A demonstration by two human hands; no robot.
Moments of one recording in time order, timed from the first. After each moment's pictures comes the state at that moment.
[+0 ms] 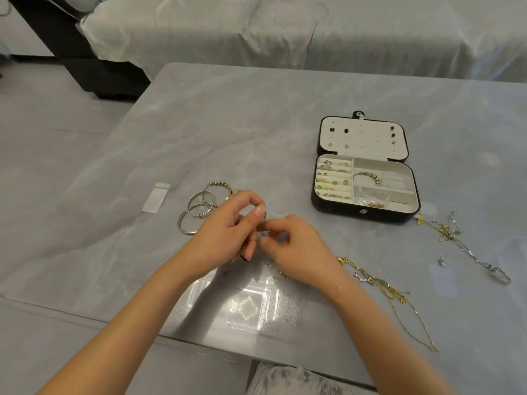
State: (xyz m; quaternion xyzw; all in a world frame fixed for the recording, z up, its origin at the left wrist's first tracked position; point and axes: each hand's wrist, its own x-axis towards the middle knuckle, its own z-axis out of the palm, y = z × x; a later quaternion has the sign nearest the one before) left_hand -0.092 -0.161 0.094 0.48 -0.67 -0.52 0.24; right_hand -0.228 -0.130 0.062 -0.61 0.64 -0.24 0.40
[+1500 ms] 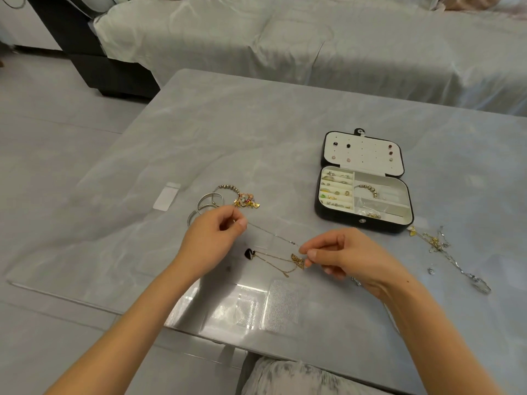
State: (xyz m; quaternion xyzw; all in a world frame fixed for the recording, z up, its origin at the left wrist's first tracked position) left_hand -0.058 -0.162 0.075 0.58 -0.66 -0.38 0.27; right_hand -0.283 -0.111 0.098 -0.45 0.63 -0.24 0.59
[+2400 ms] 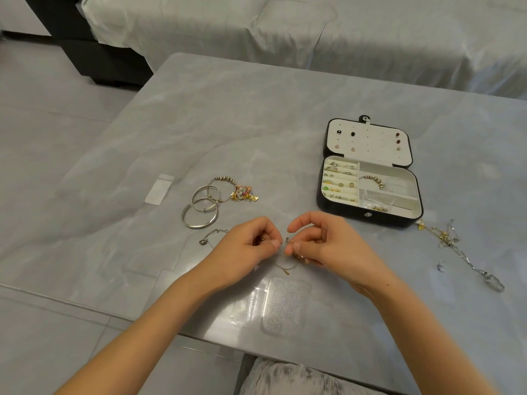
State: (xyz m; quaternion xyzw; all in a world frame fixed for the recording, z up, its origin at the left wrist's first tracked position) left_hand -0.090 -0.148 0.062 0.46 -0.64 -0.57 0.23; right_hand -0.262 -0.120 0.082 -0.48 0.59 -0.31 0.57
